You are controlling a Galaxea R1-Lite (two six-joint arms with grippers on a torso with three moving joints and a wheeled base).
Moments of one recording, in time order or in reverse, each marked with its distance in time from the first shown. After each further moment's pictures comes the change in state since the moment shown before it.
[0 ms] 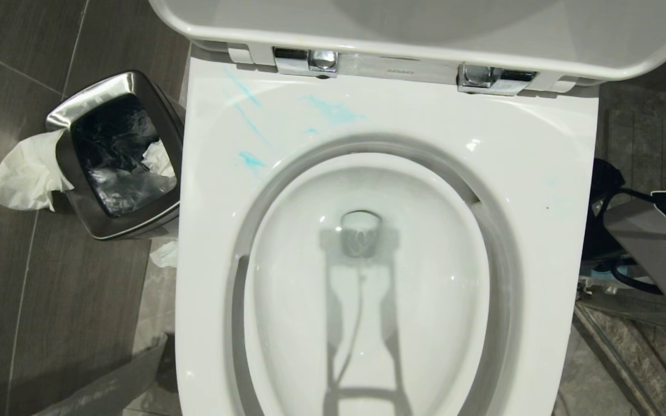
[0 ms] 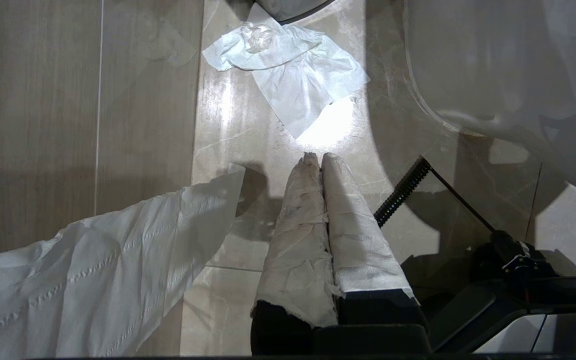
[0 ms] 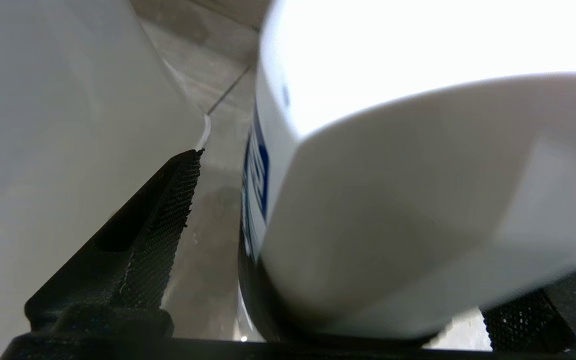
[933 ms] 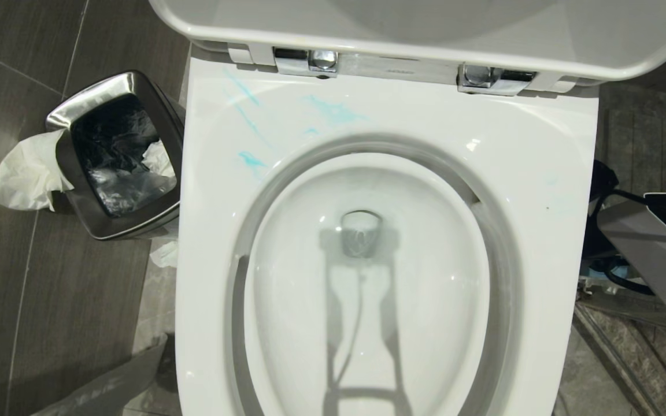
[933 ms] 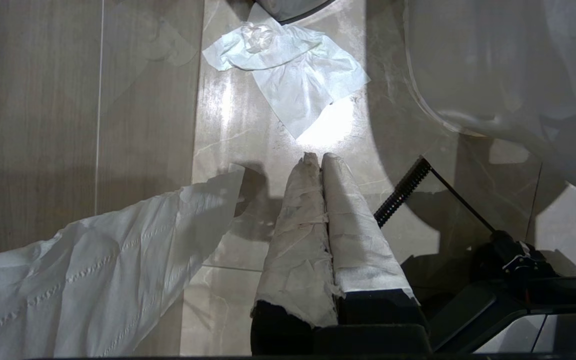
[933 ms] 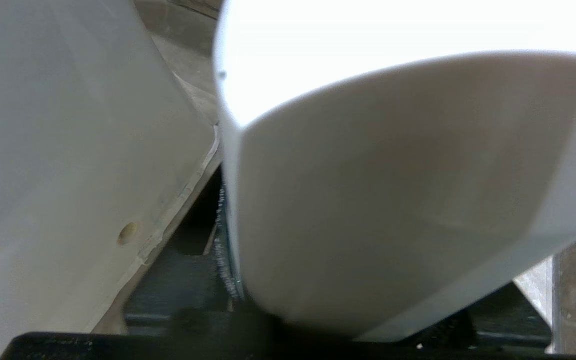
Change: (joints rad) left arm -0.001 0.000 0.000 0.000 0.000 0.000; right arm 0.010 0.021 -0.040 0.001 0.000 0.027
